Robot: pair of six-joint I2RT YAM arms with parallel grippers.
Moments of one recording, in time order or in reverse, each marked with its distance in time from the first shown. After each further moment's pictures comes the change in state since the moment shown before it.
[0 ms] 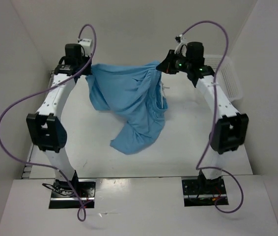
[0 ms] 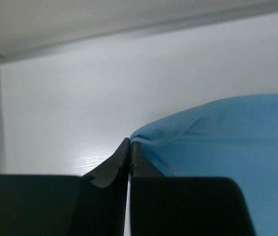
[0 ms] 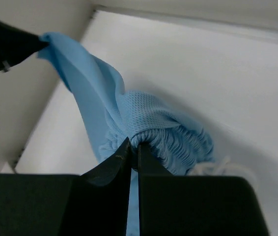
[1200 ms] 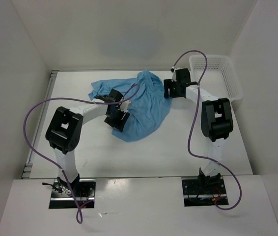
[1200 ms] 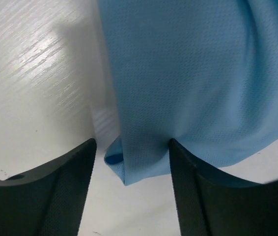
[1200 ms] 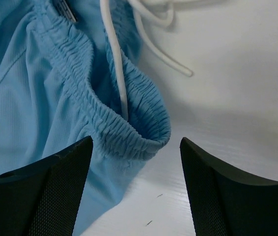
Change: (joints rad) left arm -0.358 0.097 -0.548 -0.135 0.151 -0.002; right arm -0.018 0.291 -0.241 0.047 0.515 -0.259
